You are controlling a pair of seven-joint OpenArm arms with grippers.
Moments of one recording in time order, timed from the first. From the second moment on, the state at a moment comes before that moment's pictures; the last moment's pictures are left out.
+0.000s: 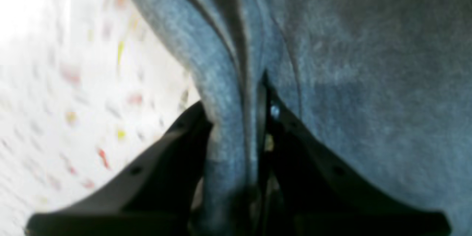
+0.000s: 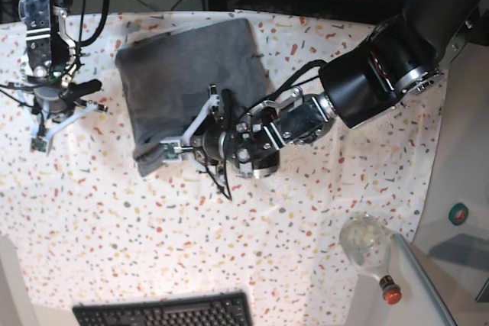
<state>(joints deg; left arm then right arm) -31.5 -9.1 66.4 60.1 -10.0 -28.2 29.8 -12.9 10.9 2.3 95.1 3.5 -18.0 -47.4</state>
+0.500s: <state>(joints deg) -30.7 -3.5 63.0 54.9 -0.5 -28.3 29.0 -13.4 10.8 2.1 95.1 3.5 -18.0 -47.2</state>
